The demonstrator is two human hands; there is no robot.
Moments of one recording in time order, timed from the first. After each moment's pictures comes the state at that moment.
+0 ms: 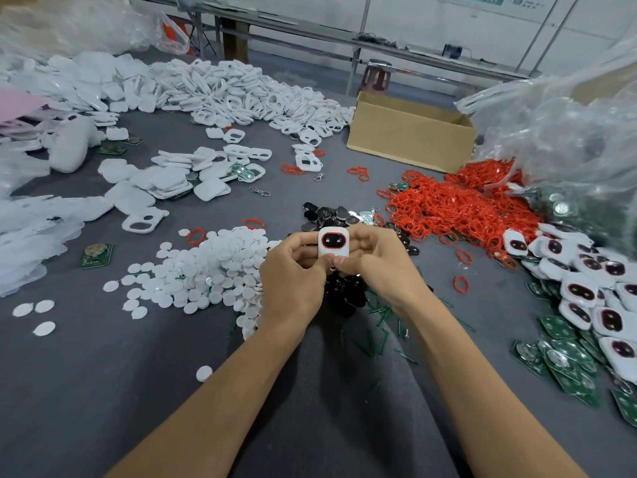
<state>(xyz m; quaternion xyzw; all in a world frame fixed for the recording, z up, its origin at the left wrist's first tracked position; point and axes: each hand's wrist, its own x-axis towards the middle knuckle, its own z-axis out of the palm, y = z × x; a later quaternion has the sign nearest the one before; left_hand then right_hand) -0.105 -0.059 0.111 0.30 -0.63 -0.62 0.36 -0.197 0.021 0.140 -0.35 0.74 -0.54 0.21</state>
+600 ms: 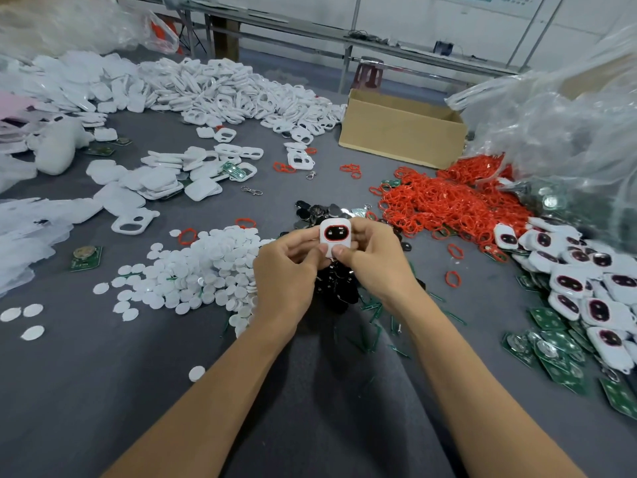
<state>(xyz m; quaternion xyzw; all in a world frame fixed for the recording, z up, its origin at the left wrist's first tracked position) -0.106 -0.061 0.112 0.24 -0.60 -0.67 0.36 -0.197 0.020 0.138 -0.33 0.78 -0.52 0.13</state>
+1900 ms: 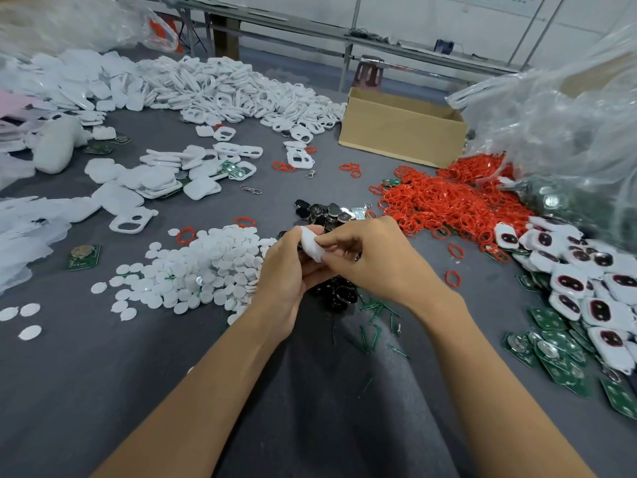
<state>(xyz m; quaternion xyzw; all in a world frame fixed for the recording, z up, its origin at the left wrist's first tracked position) -0.111 -0.070 0.111 0.21 -0.47 -0.82 0.25 -0.194 0.030 0.164 -0.55 0.78 -0.29 0.00</state>
